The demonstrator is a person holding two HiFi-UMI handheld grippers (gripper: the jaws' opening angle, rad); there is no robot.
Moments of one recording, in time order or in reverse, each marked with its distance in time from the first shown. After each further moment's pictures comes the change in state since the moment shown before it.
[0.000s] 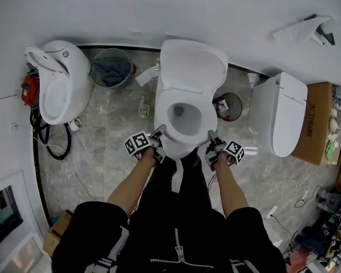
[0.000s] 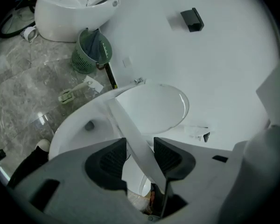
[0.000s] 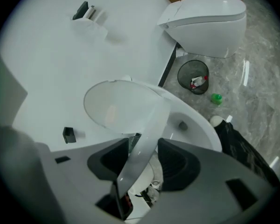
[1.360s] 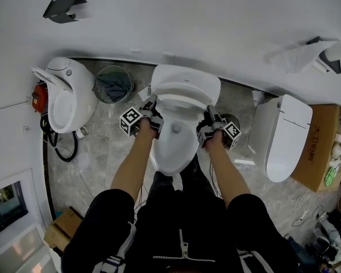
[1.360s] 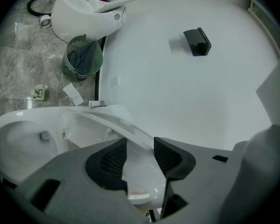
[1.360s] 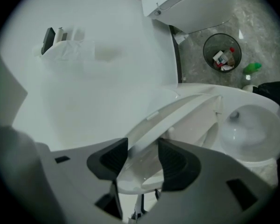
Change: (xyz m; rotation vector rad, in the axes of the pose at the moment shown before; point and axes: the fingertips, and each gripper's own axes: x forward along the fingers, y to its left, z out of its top) left arm 0.149 -0.168 0.174 -0.232 -0.396 -0.104; right arm 0.118 0.169 0.185 0.423 -0.099 0.255
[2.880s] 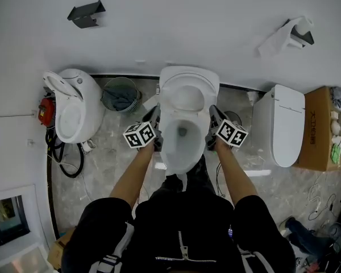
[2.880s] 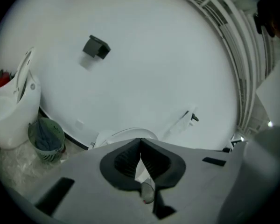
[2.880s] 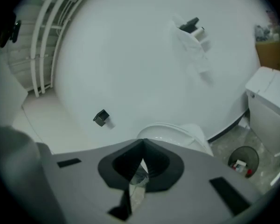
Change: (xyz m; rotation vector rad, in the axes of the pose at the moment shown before) left arm -0.176 -0.067 -0.030 1.016 0.123 -0.158; right arm -0.139 0.086 -0.118 -1.188 0.014 0.124
